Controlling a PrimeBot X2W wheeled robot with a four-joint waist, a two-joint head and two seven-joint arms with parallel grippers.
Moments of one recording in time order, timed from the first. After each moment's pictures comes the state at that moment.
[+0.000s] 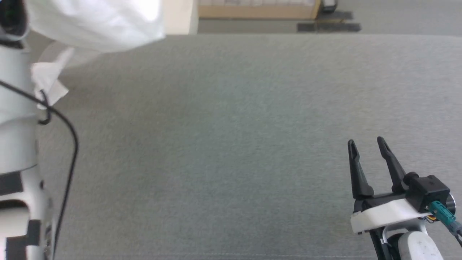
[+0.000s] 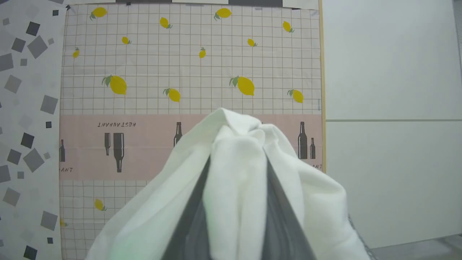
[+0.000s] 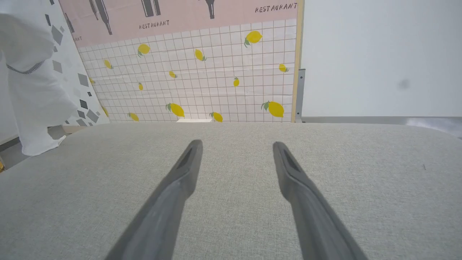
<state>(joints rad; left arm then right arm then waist) -1.14 0.35 -0.09 0.33 -0.42 -0.10 0.00 -0.06 -0.05 0.00 0.08 0.14 0.13 -0.23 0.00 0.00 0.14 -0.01</state>
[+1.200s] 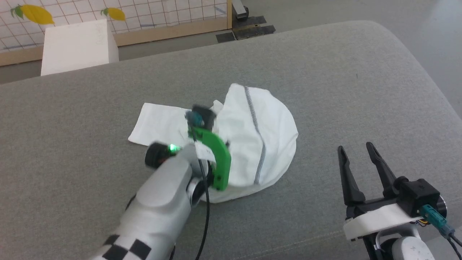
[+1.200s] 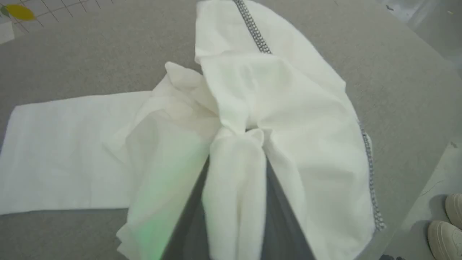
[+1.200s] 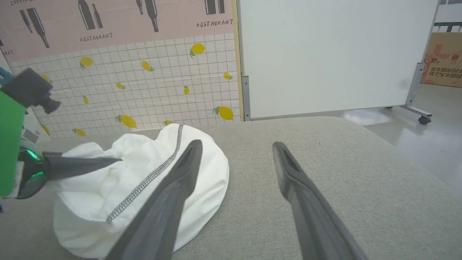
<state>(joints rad) -0.75 0.05 -0.64 0.86 -0.58 -0.07 0.21 -0.03 -0.05 0.04 0.04 0.14 0.13 -0.20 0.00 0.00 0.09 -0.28</state>
